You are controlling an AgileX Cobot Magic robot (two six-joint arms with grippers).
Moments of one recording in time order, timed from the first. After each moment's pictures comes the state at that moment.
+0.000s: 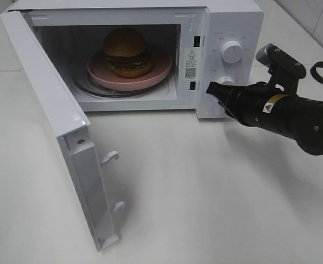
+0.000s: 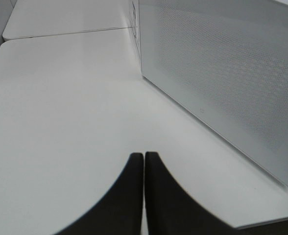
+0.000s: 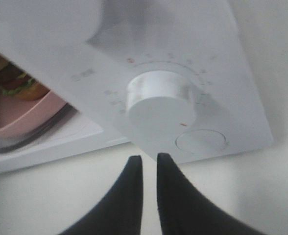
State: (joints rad) left arm -0.14 0.00 -0.50 -0.02 1.04 0.05; right arm 0.41 1.85 -0.65 0.05 -0.70 0.57
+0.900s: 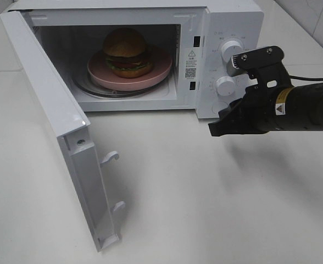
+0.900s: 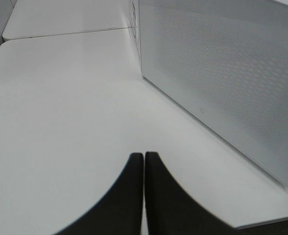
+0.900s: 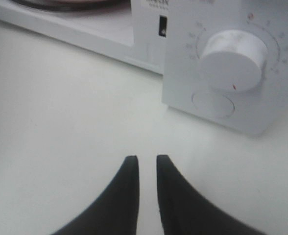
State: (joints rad) left arm -0.14 0.00 -0.50 -0.02 1.04 0.05; right arm 0.41 1.65 -0.65 -0.31 -0.28 0.31
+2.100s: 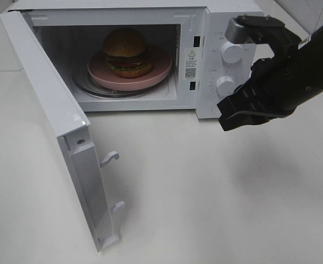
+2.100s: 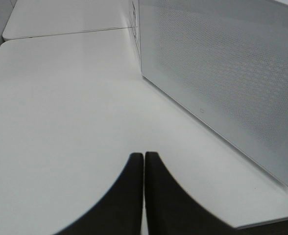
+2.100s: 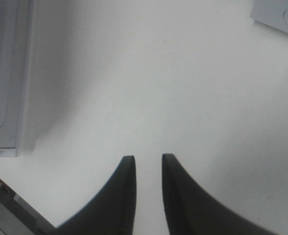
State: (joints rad) left arm -0.14 0.00 -0.50 -0.02 1.04 0.05; right arm 0.41 1.47 -0.92 0.50 0.60 -0.42
